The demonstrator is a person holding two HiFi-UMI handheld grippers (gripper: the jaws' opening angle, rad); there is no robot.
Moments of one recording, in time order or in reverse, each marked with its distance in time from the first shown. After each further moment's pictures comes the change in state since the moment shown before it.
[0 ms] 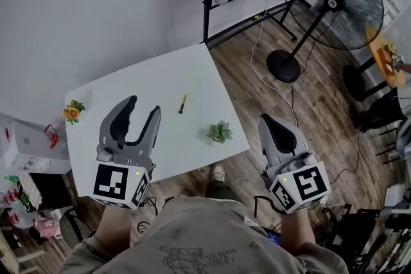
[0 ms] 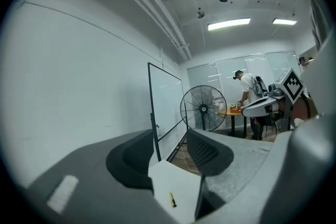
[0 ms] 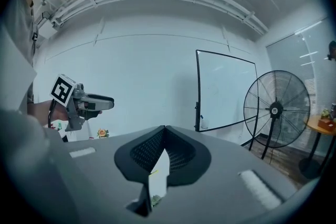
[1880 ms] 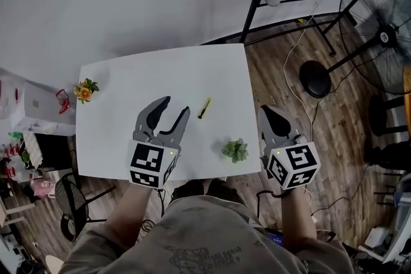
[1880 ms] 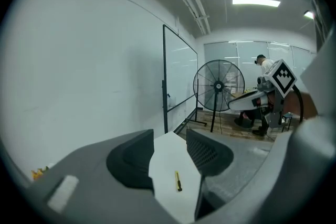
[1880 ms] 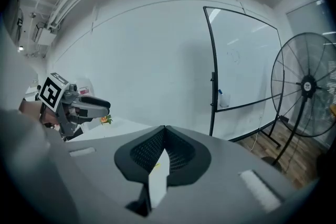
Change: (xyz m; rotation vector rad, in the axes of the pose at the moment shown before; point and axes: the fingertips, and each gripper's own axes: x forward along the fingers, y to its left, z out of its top) left arm 0.093 0.045 -0.130 -0.124 0.283 0.088; right arm 0.180 -0.030 -0.078 0.042 0.241 0.188
